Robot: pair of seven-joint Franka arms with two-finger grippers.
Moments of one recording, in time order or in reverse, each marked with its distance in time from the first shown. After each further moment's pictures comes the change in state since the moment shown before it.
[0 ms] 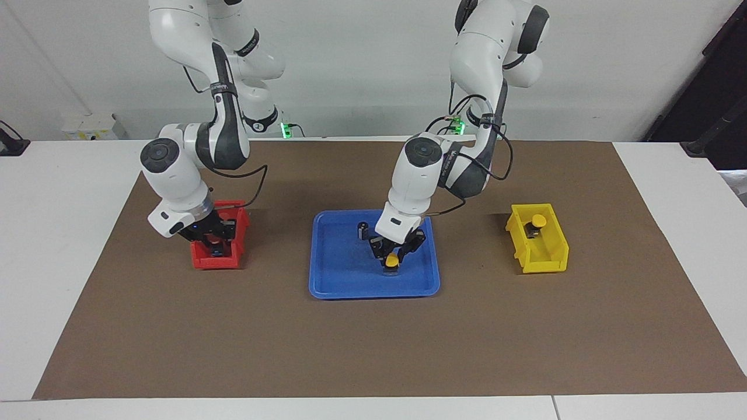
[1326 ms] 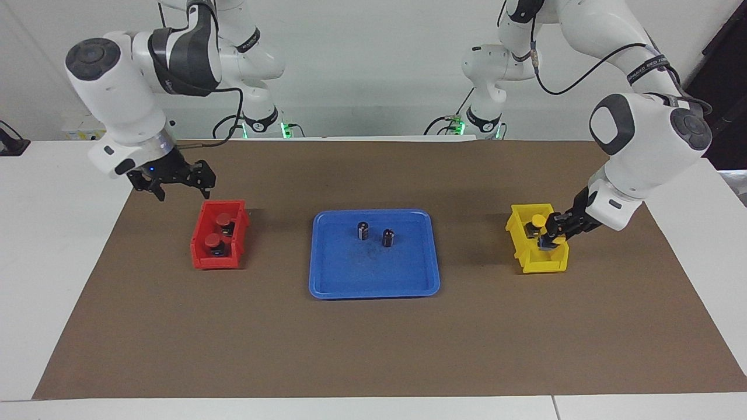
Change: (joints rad) left arm 0.578 -0.285 0.030 -0.115 -0.107 -0.435 0.801; right arm 0.004 -0.176 0.008 0.391 0.000 -0.581 -0.012
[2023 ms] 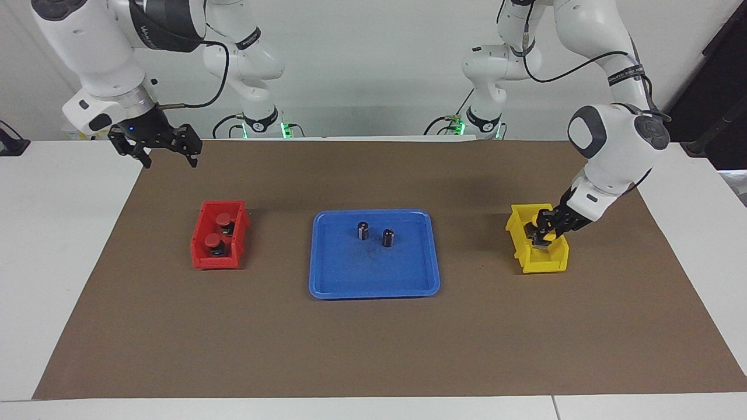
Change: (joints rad) left arm 0.005 -0.100 -0.011 -0.295 -0.001 0.288 0.040; right arm -0.021 -0.023 -0.020 0.058 0.022 -0.101 0.000
